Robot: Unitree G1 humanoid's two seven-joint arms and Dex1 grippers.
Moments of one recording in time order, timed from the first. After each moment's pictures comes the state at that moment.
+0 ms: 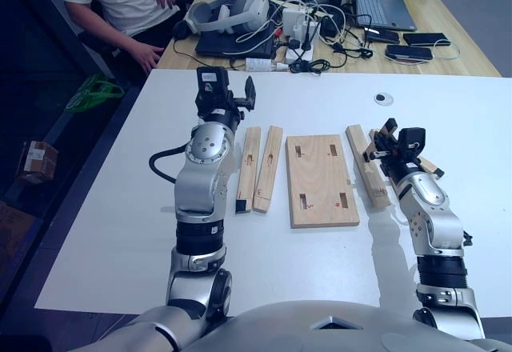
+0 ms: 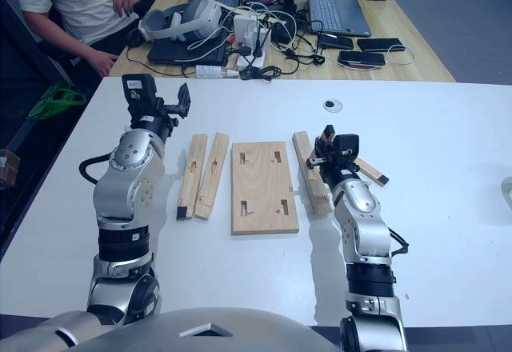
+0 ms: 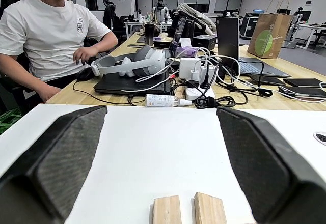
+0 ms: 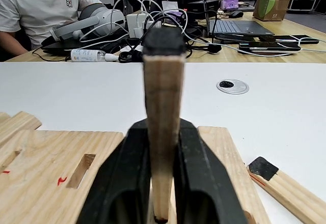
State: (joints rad) left arm -0.39 0.03 0.03 -0.23 -0.05 0.64 0.08; right arm -0.10 -0.19 -0.10 -0.05 0.24 0.34 0.19
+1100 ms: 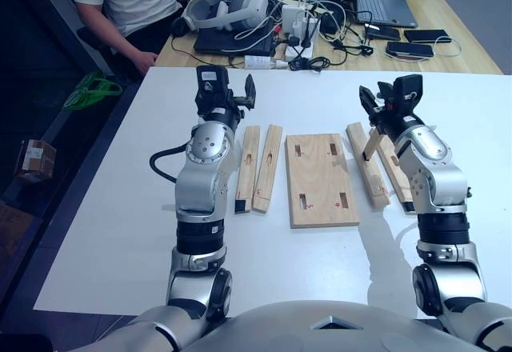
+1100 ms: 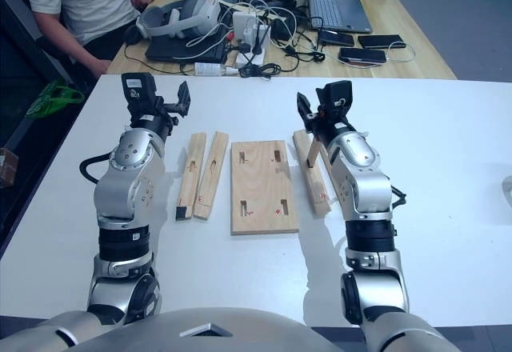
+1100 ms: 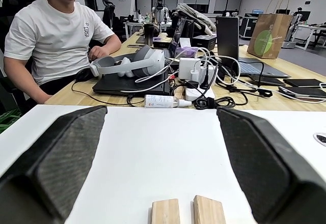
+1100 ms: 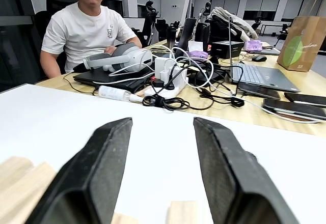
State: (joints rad) left arm -0.39 0.02 0.03 -0.23 -0.05 0.62 0.08; right arm -0.39 -0.26 -0.02 0.05 0.21 0.40 0.24
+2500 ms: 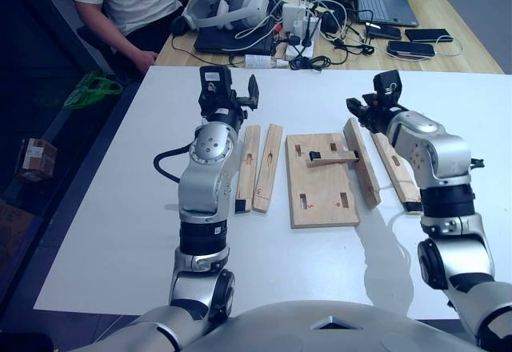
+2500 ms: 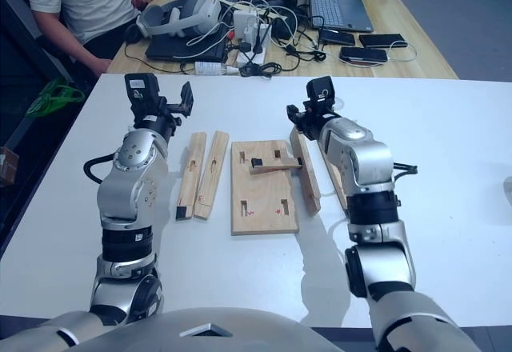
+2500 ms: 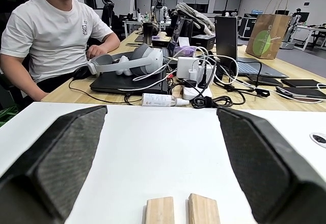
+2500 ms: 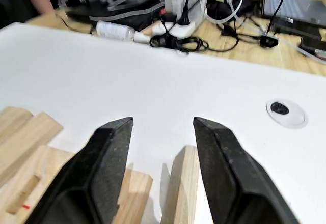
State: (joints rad) left arm -0.39 0.01 0.02 -0.23 -0.05 0.62 0.09; right arm -0.65 -0.32 0.05 0.26 0.27 0.81 0.23
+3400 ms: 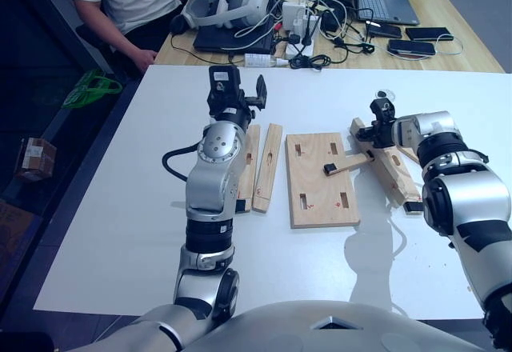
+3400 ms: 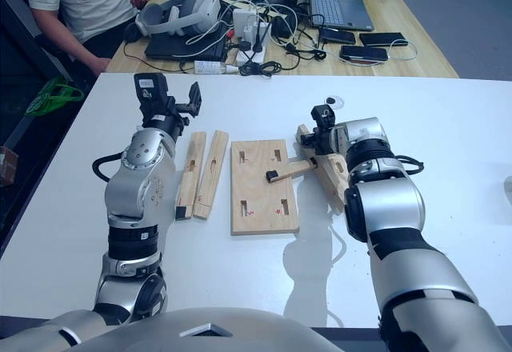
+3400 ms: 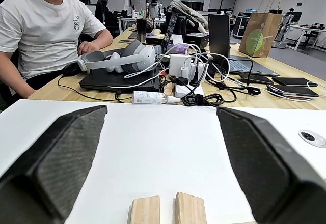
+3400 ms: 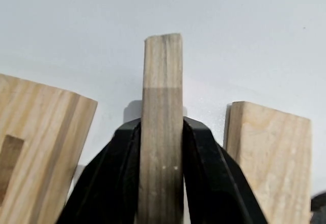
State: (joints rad) left arm -0.40 -0.02 0.00 -0.21 -0.05 0.62 0.09; right arm -1.02 -0.33 0.05 1.23 0.04 0.63 0.54
